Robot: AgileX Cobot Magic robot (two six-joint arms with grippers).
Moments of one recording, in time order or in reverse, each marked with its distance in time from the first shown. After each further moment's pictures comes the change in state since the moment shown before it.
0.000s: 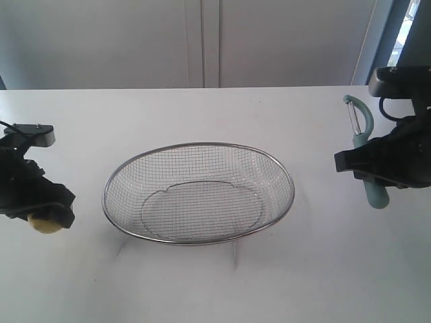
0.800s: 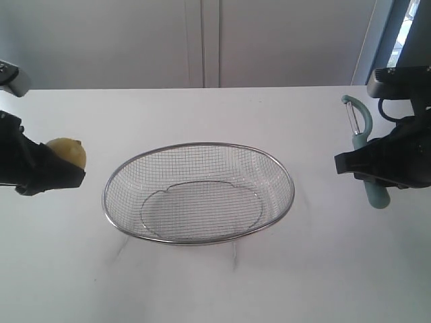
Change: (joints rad) left arm 0.000 -0.385 0.100 -0.424 0.030 0.596; right arm 0.000 0.000 0.000 0.000 0.000 -0.022
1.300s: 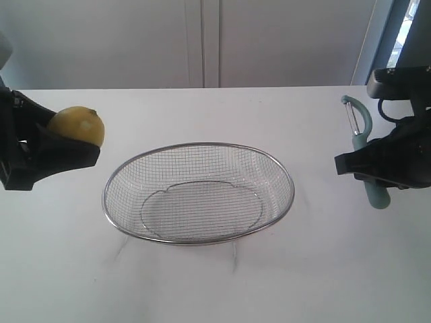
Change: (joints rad) left arm 0.000 -0.109 0.016 -0.303 0.095 0.391; right arm 0.000 0.000 0.000 0.000 0.002 -0.008
